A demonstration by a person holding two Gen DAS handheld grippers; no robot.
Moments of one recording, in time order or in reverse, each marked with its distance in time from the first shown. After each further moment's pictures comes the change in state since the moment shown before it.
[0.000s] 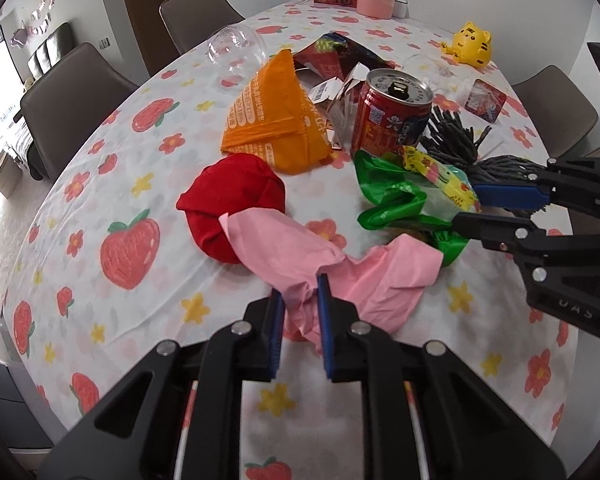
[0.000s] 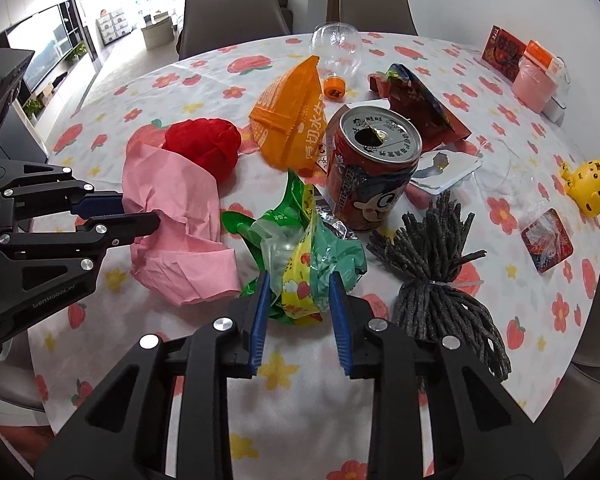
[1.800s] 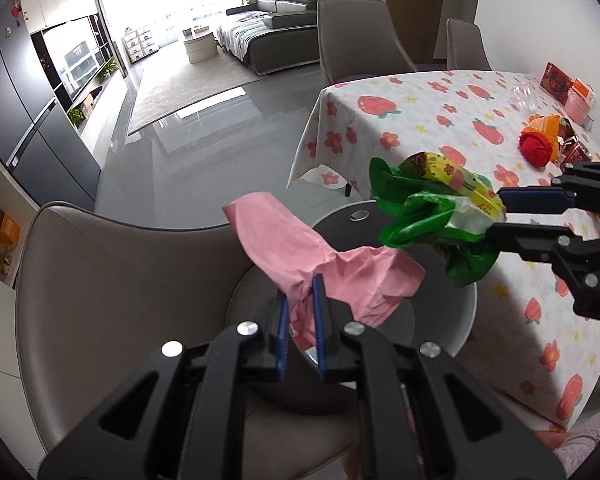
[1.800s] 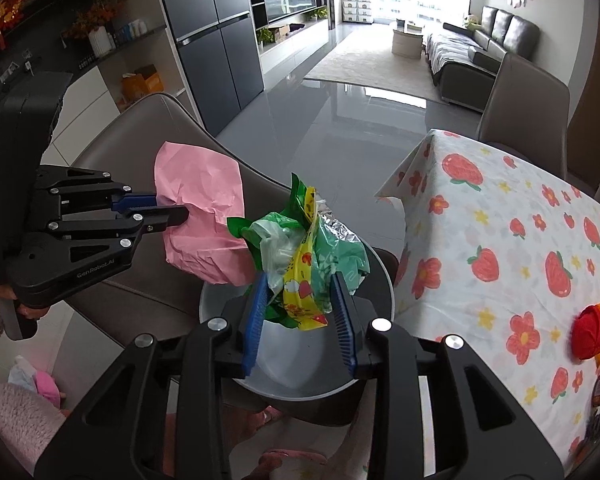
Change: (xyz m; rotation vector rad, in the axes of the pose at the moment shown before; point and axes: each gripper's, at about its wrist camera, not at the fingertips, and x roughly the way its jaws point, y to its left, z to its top) left arm -0.254 0.196 -0.334 -0.595 -0.035 0.443; right arm -0.102 0.417 -0.030 -0.620 -0.058 0.530
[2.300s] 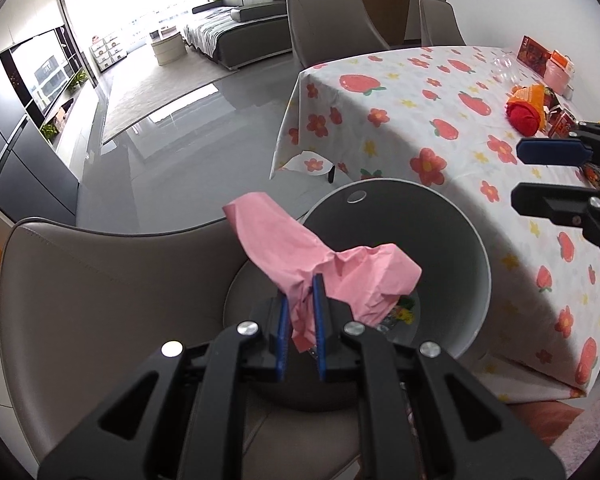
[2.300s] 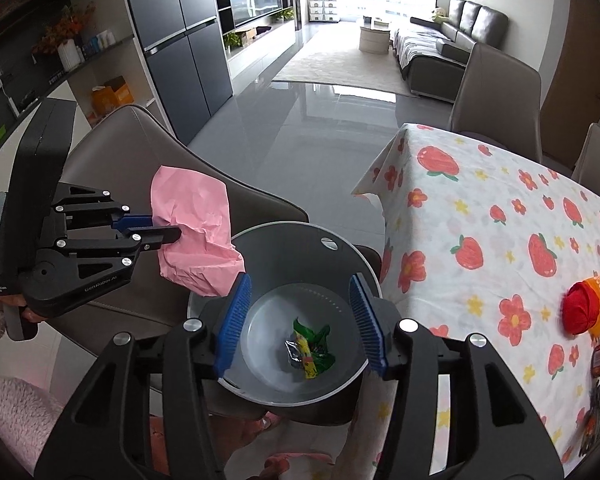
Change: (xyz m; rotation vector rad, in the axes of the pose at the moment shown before) left arm 0.023 0.012 -0.007 0.091 0.037 -0.067; right arm 0.002 0.003 0.002 0.078 -0.008 -0.096
